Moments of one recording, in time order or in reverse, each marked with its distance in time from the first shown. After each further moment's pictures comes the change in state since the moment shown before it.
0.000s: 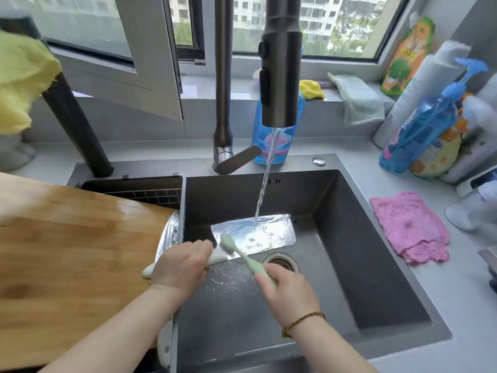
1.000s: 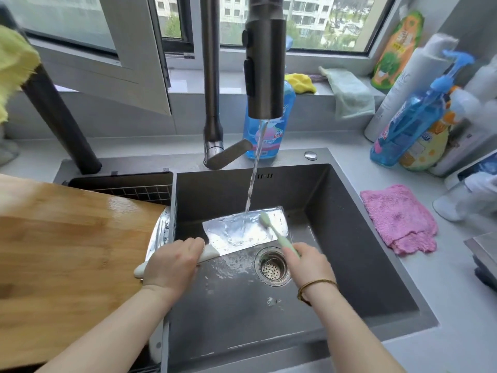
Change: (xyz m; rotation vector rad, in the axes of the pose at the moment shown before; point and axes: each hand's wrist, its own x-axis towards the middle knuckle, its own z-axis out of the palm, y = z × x) left_hand -0.005 -0.007 0.022 0.108 0.241 0.075; right_hand 0.024 0.024 -0.029 0.014 0.125 0.246
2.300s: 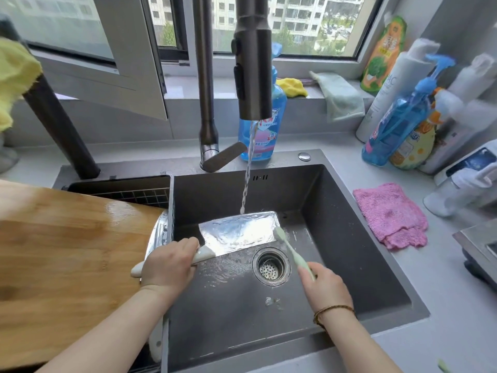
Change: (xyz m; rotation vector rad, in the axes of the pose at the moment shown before) left_hand 0.002 0.010 -0.019 -0.038 -0.282 -0.204; right_hand -0.027 0.039 0.001 -0.012 0.080 0.002
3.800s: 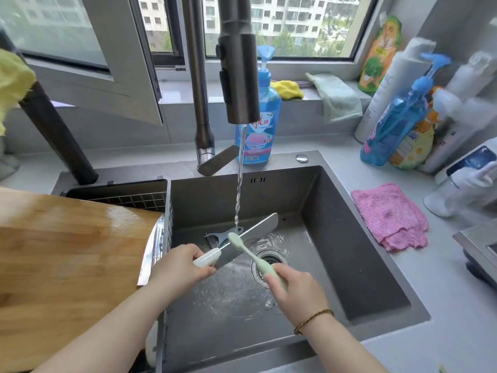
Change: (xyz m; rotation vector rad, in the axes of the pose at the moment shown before) left_hand 0.015 0.022 -0.022 -0.397 -0.437 -0.408; right_hand -0.005 -0.017 0.009 -0.043 -0.094 -0.268
